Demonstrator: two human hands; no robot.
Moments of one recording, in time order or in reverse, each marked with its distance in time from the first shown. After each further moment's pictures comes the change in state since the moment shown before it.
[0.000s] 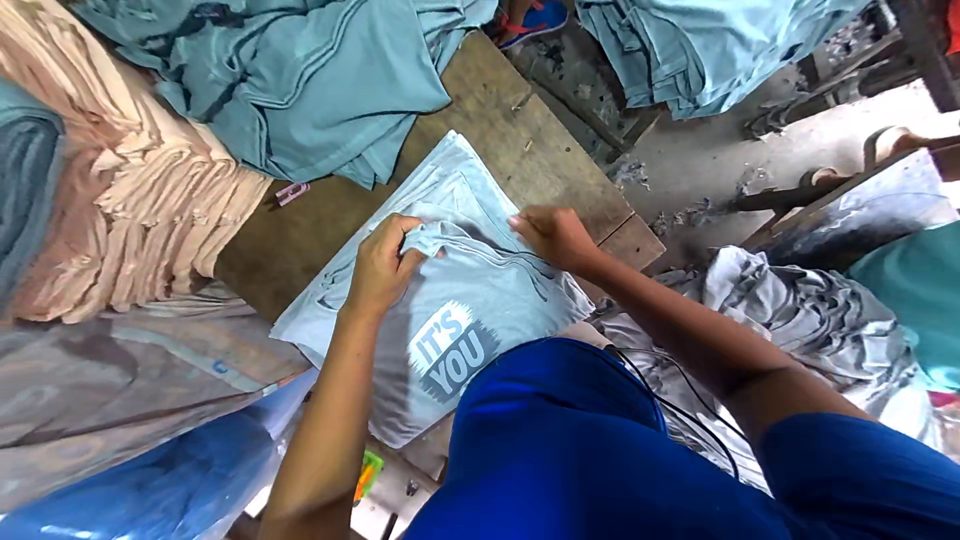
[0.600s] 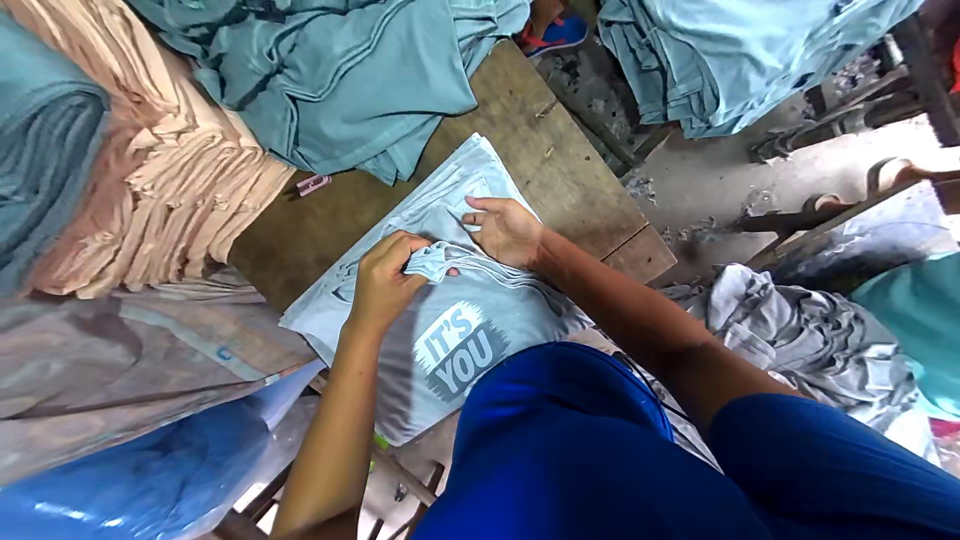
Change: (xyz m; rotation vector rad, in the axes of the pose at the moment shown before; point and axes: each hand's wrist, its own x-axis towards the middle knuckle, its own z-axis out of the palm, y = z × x) left_hand -0.026 0.014 -0.018 -0.044 0.096 0.012; right_hand 0.063 -0.059 0.055 1.256 -0.386 0.633
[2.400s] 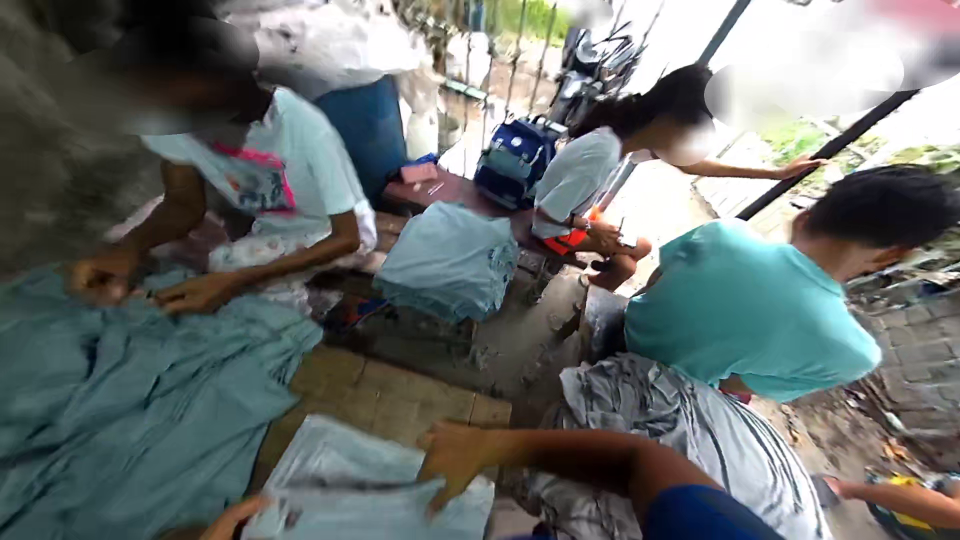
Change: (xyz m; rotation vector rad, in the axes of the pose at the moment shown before) left_hand 0.064 -0.020 -0.002 -0.141 -0.122 0.021; right_hand -0.131 0.001 -0.065 -1.913 0.115 -0.389
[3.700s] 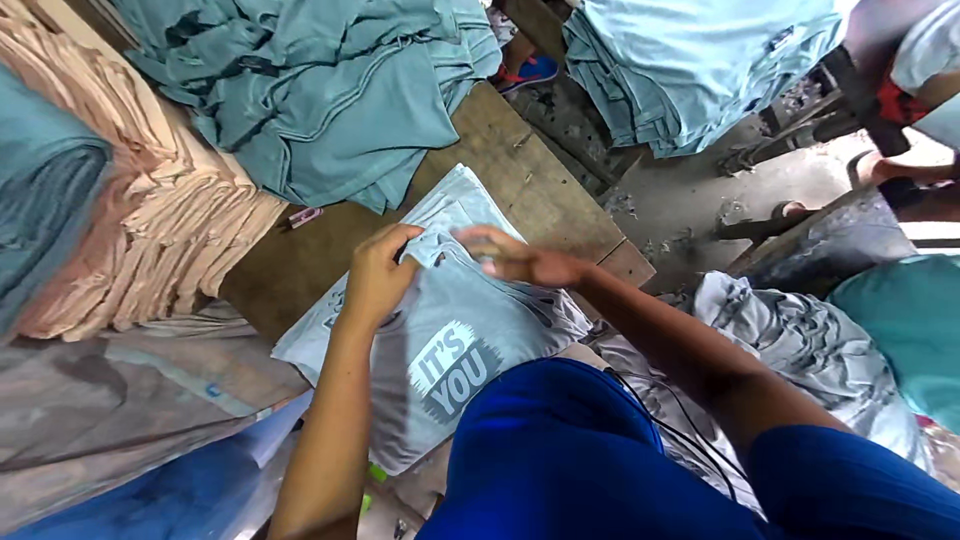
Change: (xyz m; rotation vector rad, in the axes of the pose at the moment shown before) left_hand -0.023 0.022 0.000 0.157 -0.006 -0.263; right_hand 0.070 -0.032 -0.002 1.098 -0.002 -0.335
